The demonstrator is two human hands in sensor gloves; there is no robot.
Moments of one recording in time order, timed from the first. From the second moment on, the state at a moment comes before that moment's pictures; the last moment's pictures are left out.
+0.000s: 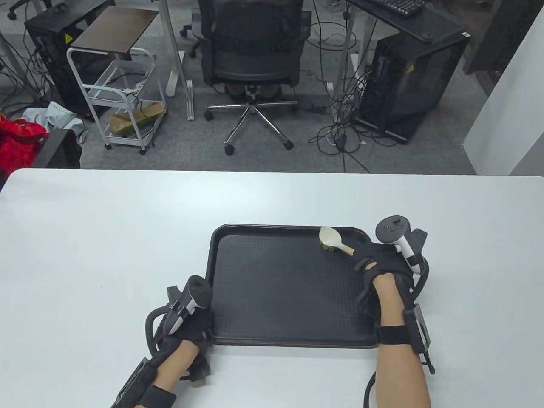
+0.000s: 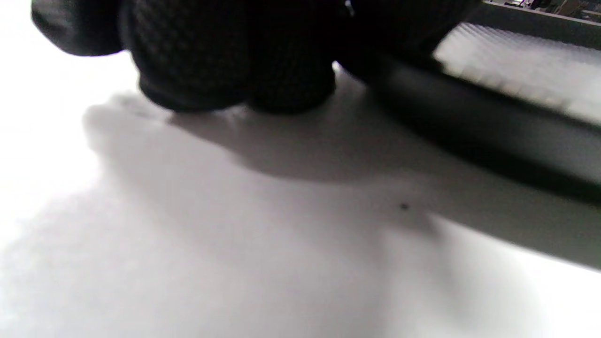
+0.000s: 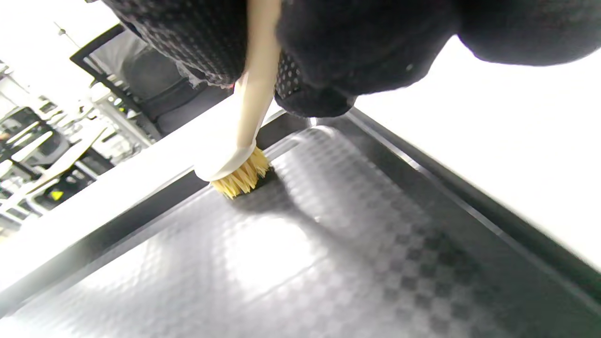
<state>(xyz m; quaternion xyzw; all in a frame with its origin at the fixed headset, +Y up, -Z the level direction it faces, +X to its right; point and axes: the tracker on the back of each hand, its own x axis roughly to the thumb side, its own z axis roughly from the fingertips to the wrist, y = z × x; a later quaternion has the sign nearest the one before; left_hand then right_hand) -0.200 -0.760 -0.301 -0.21 0.12 0.09 0.97 0.237 -0.700 -0.398 -0.19 0.16 0.94 0.25</state>
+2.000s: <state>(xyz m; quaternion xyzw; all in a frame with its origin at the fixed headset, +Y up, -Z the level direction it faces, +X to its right) -0.199 -0.759 -0.301 -0.21 0.12 0.08 0.97 0.055 -0.724 -0.386 0.03 0.14 0.95 0.29</state>
